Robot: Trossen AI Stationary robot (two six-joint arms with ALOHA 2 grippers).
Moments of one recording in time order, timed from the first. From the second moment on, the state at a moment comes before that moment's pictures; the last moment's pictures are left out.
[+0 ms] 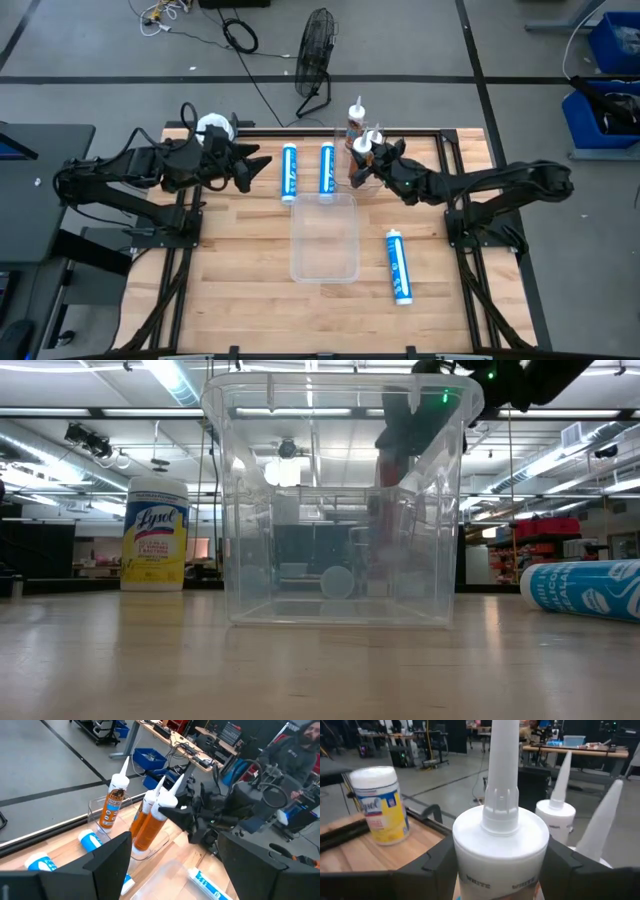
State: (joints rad) left arm -0.07 1.01 1.30 -0.57 -0.57 -0.65; right arm -0.11 1.30 0.71 0.44 0.77 0.14
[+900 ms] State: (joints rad) left arm -0.07 1.01 1.30 -0.58 -0.57 -0.67; right arm -0.12 1.48 0.70 0.54 0.76 0.18
